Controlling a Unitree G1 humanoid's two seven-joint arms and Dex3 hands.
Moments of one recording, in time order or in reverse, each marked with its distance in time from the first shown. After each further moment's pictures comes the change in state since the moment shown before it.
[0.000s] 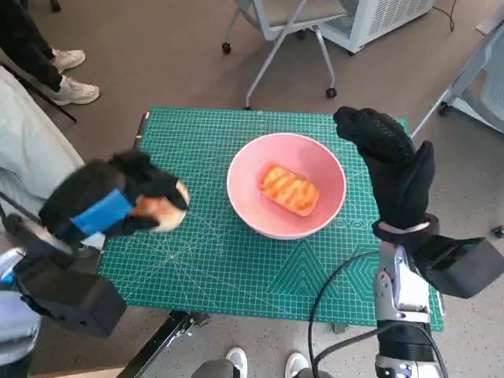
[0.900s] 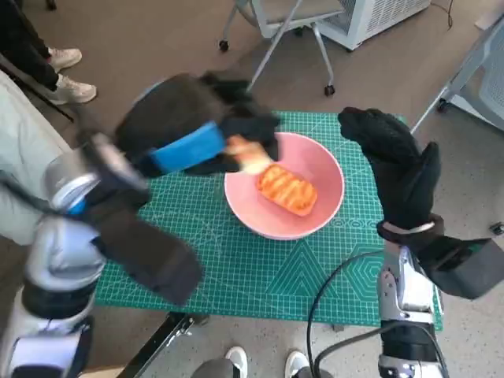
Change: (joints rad) left arm -0.606 -0.256 -0.344 0.265 0.086 0.045 -0.037; right arm 0.011 -0.015 -0.012 -0.001 0.017 -0.002 0.016
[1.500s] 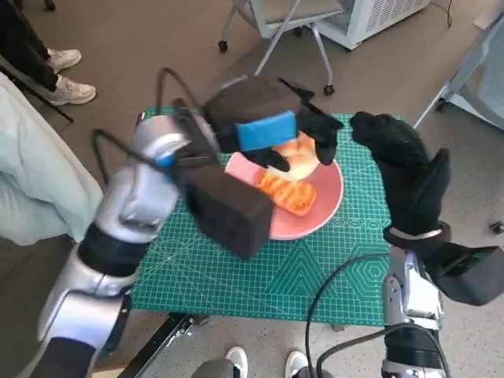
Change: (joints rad) left arm -0.116 -0.141 -0.139 0.432 0.056 -0.164 0.024; right arm 0.034 -0.002 -0.024 -0.018 -0.005 -0.006 -0.037
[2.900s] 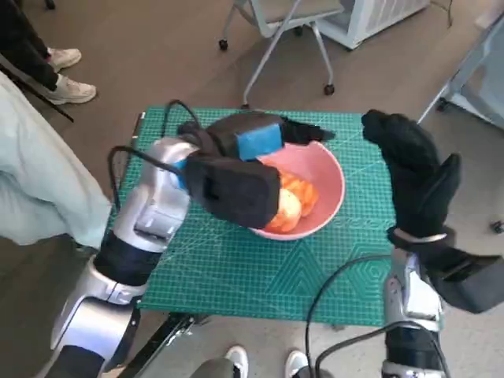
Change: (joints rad) left arm 0.108 0.008 0.053 -0.090 -0.030 0.262 -0.102; right arm 0.002 0.003 -0.007 0.009 -0.030 -0.055 -0.035
